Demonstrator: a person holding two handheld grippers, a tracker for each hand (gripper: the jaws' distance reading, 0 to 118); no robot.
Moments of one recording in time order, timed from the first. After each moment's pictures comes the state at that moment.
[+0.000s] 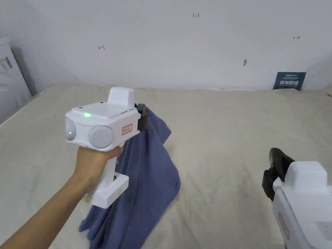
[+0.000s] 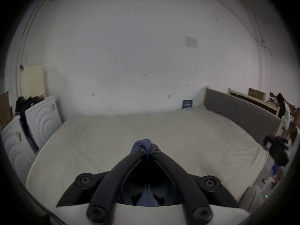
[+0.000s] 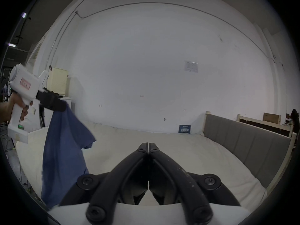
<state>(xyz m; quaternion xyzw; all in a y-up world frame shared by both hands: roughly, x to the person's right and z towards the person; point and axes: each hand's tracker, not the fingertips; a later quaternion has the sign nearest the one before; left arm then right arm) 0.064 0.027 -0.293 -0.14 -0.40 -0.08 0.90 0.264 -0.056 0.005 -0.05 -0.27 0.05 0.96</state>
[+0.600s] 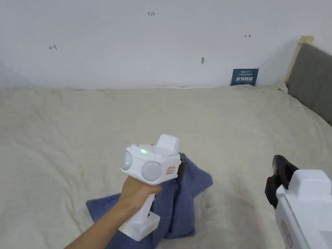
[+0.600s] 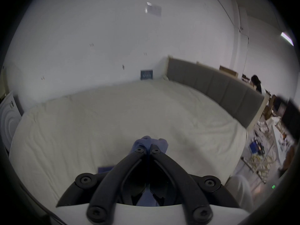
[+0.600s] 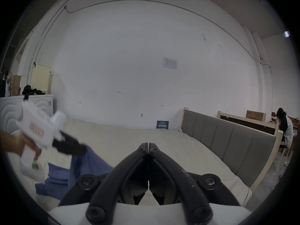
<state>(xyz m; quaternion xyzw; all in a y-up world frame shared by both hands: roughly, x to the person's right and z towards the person) 0.236 -0.118 -0.232 -0.28 -0.53 -0.15 0.79 0.324 -0.068 0.061 -0.07 -0.34 0.04 0.94</state>
